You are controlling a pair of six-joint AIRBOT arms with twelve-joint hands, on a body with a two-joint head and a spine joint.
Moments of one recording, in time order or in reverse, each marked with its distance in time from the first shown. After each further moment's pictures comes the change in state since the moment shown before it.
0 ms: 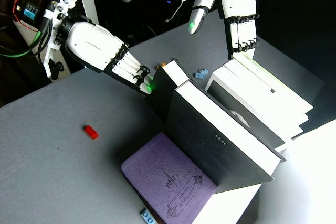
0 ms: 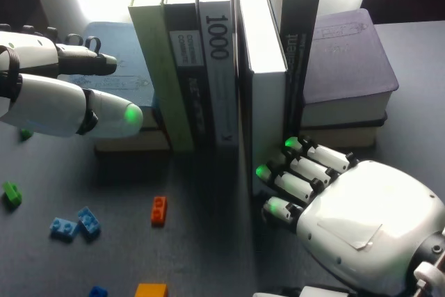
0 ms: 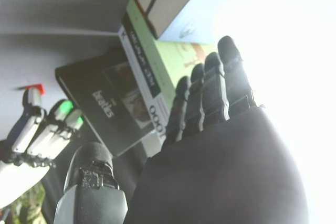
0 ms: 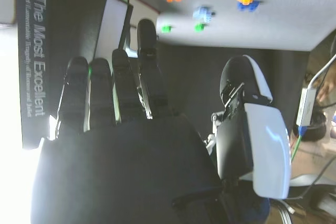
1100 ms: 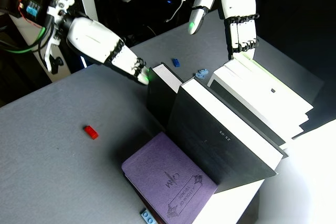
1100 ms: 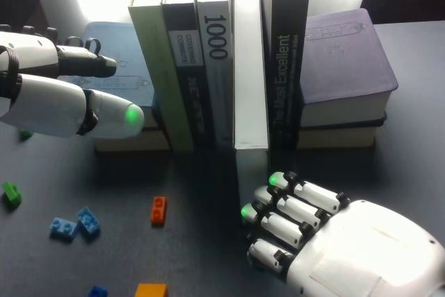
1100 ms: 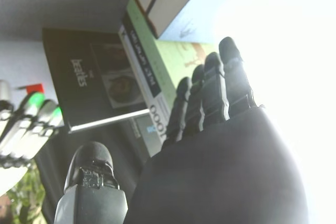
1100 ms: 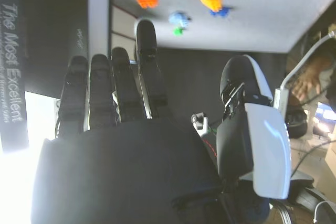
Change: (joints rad) left arm 0.000 0.001 0.000 -0.001 0.000 0.000; right arm -0.027 0.000 -0.114 0.000 0.050 -0.021
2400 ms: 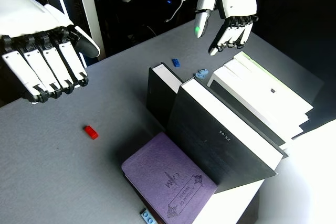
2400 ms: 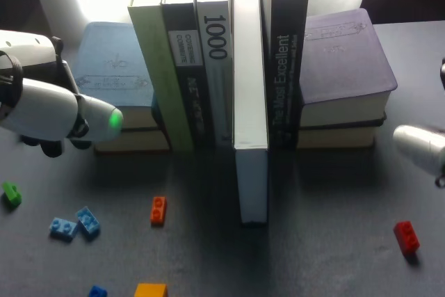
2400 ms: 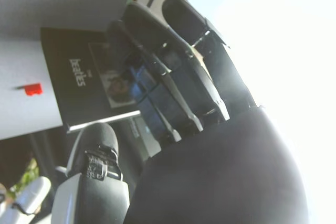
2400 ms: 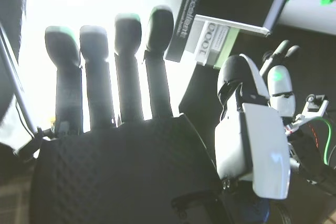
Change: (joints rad) left arm 0.000 0.005 0.000 0.001 -0.009 0.000; right arm 0.174 0.482 -0.063 -0.019 0.103 0.097
